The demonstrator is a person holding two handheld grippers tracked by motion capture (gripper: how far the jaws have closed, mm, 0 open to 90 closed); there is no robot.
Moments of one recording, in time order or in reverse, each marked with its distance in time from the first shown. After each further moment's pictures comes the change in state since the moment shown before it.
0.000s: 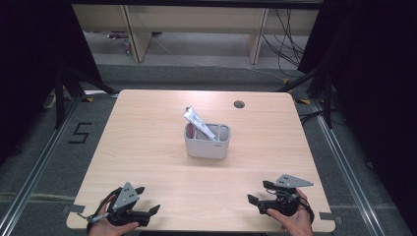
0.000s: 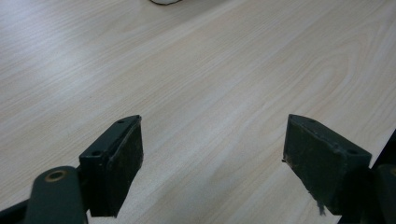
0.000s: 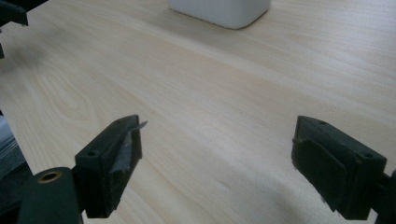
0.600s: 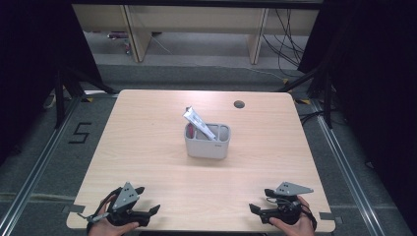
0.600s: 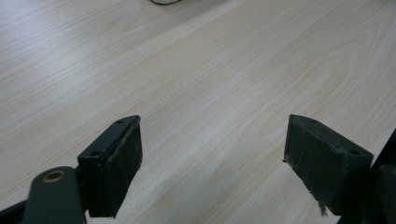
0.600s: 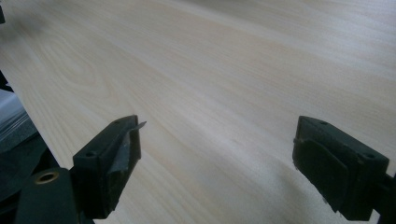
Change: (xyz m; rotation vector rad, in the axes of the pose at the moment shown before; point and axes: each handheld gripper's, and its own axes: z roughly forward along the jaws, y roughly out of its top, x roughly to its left) left arm 0.001 0.000 0.000 0.008 -0.005 0.009; right arm 0.010 -0.016 -0.007 0.086 0.020 0.045
